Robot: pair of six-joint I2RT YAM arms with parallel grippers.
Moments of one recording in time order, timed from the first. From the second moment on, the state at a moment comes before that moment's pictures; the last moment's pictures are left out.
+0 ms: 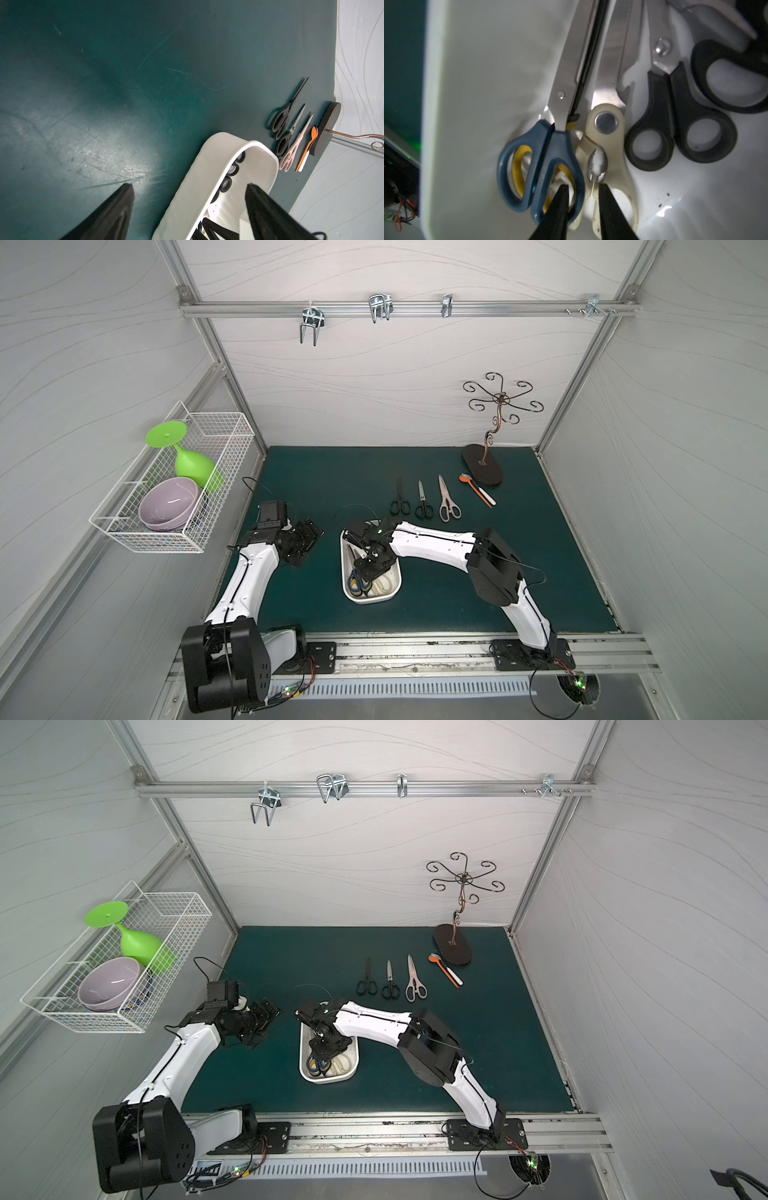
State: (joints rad) left arm 0.16 1.17 0.77 -0.71 0.35 -0.76; right arm 1.16 2.20 1.79 -0.93 -0.14 0.43
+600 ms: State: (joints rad) left arm 0.16 1.17 0.77 -0.71 0.35 -0.76; right arm 1.17 2.22 1.81 -0.96 -0.13 0.44
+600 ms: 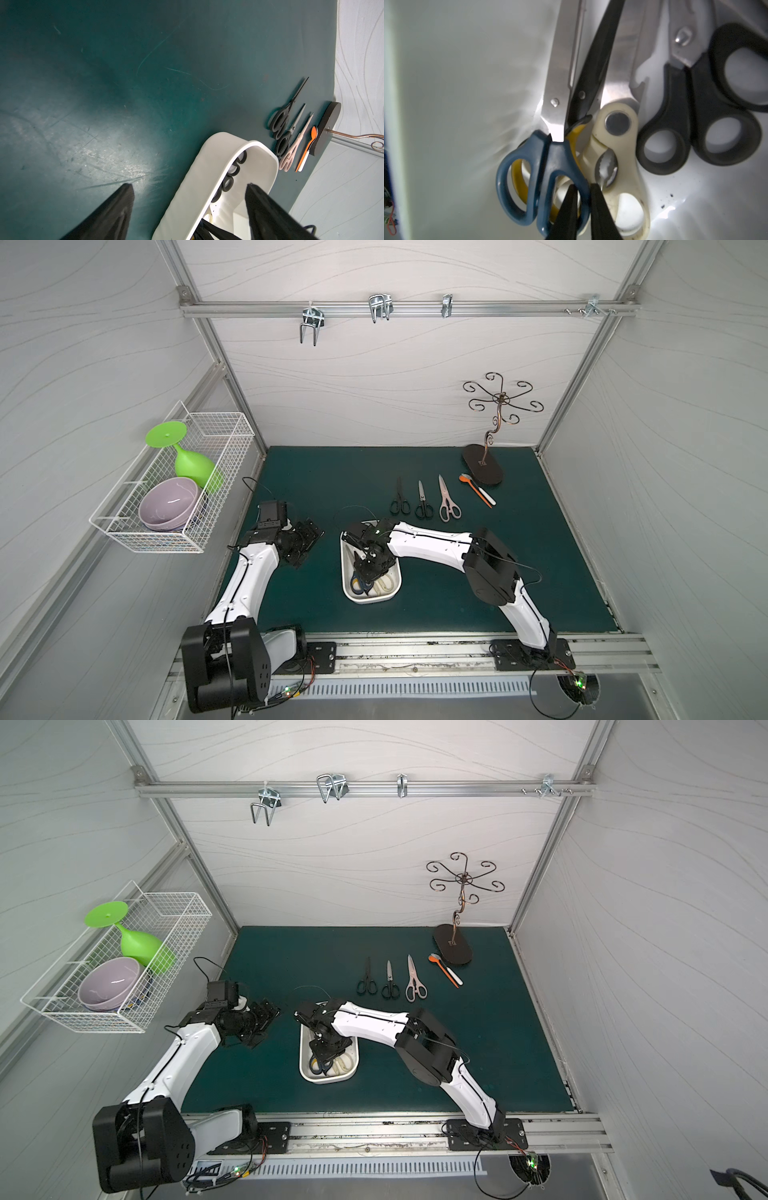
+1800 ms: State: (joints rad) left arm 0.16 1.18 0.77 -0.71 0.36 -0.76; right arm 1.12 2.14 1.79 -0.98 -0.12 0.44
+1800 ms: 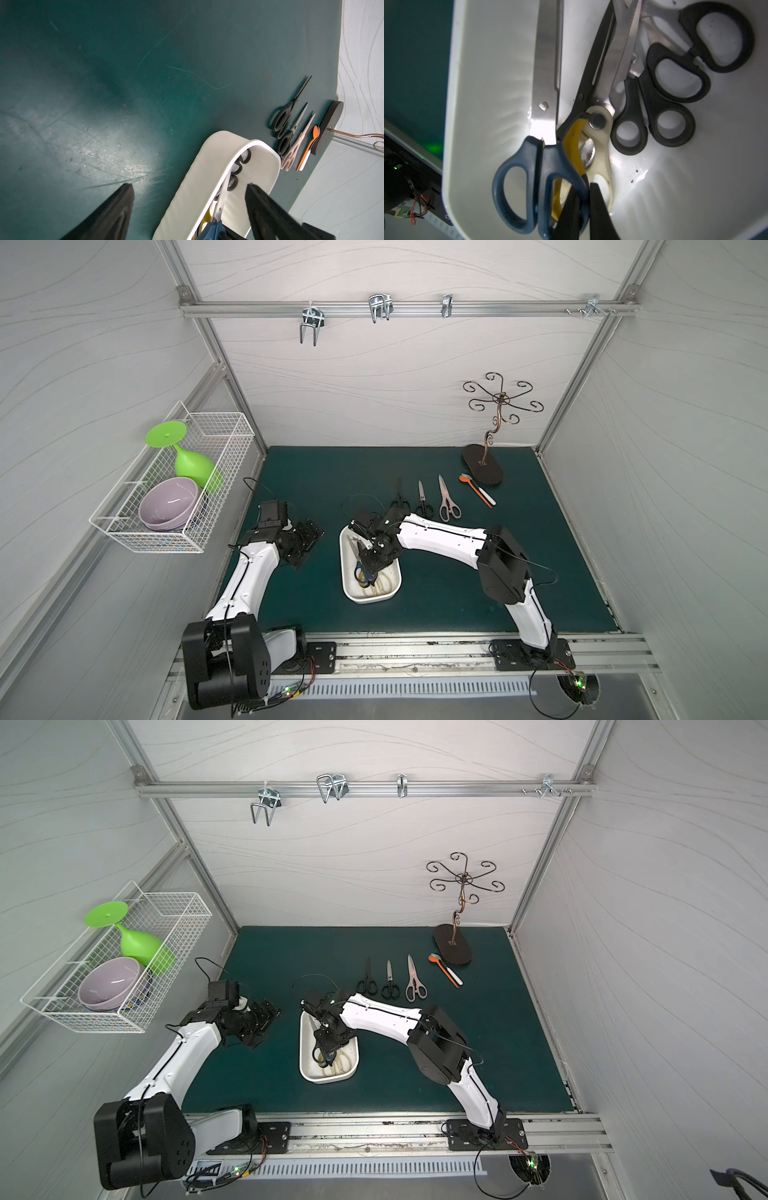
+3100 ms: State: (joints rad) left arm 0.17 1.18 0.77 -0.71 0.36 -0.76; right arm 1.12 2.18 1.78 -0.98 -0.09 0.40
